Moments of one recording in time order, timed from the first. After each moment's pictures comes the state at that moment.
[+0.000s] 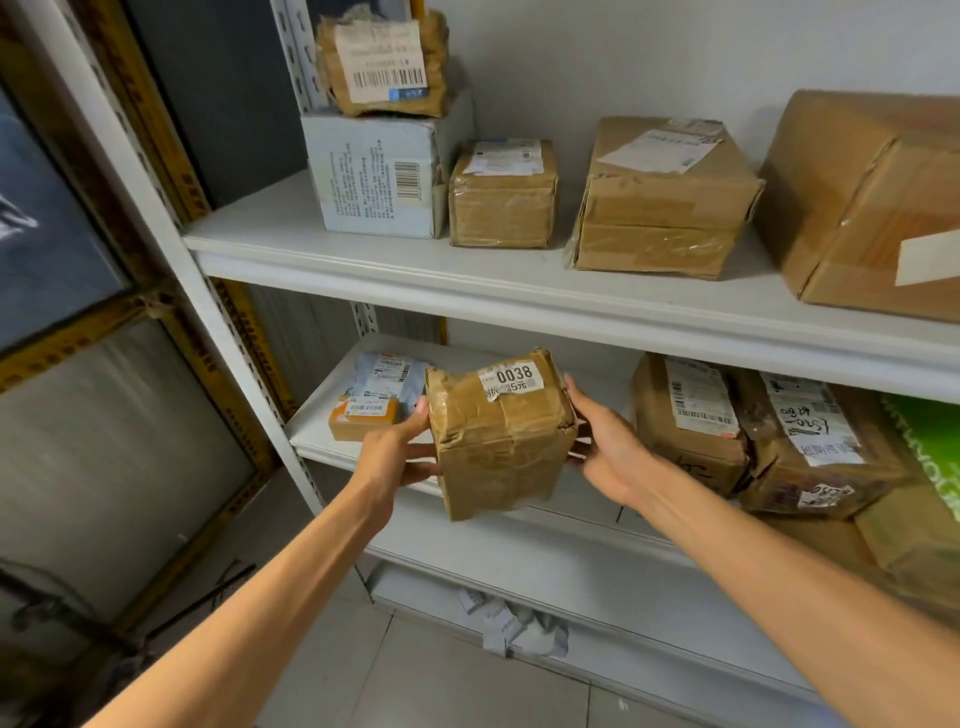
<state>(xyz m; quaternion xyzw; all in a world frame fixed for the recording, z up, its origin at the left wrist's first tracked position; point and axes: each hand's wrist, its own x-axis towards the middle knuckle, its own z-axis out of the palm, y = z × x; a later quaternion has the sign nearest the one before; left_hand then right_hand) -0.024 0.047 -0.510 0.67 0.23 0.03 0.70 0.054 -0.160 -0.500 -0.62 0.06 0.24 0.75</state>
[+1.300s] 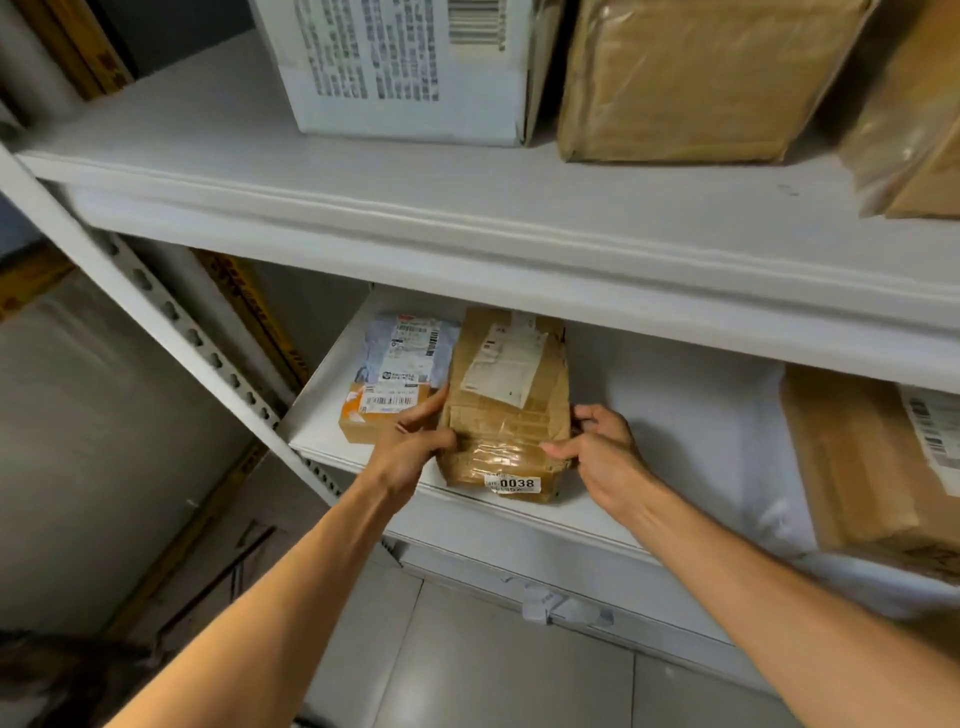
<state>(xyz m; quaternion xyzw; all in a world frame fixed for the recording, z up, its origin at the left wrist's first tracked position) 0.111 0.163 -0.637 0.62 0.24 -0.04 0.74 0.161 -0.036 -0.632 -0.65 0.16 0.22 0.71</state>
